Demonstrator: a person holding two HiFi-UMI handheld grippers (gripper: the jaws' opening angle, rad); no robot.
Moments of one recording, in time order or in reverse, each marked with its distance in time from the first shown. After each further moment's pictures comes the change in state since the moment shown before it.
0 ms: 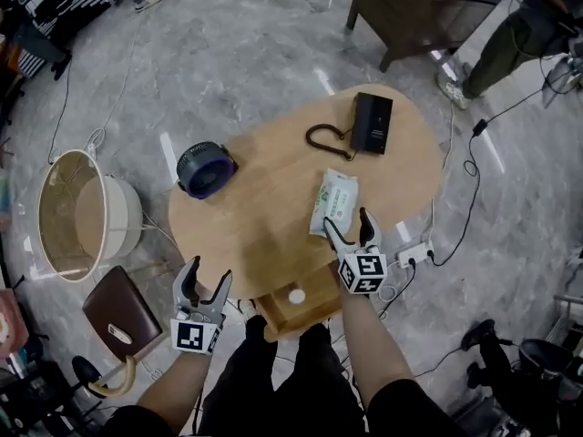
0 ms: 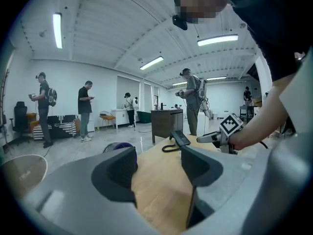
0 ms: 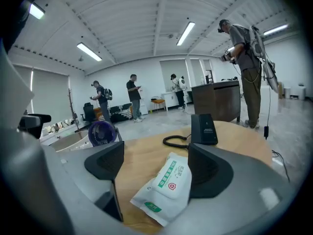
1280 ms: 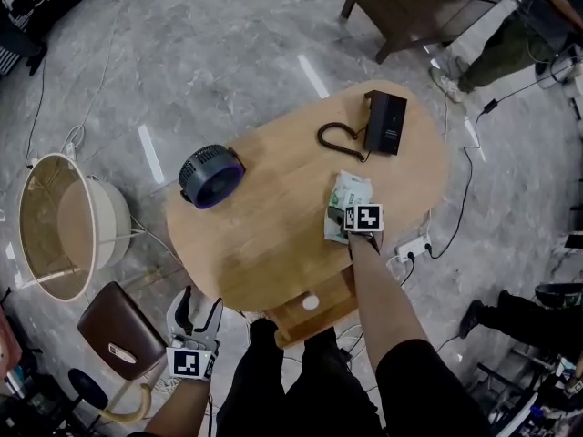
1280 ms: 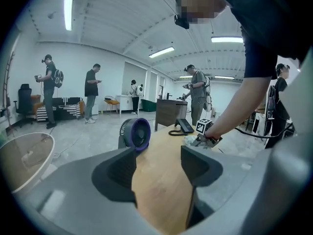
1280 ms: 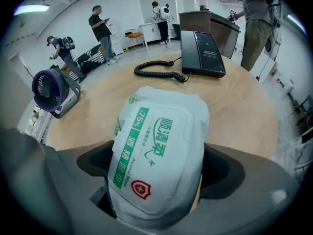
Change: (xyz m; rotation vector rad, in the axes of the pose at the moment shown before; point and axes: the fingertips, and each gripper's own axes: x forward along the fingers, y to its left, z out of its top) left arm -0.043 0.071 -0.078 -0.119 0.151 -0.004; right arm 0.105 -0.059 -0.142 0.131 0.793 -0.224
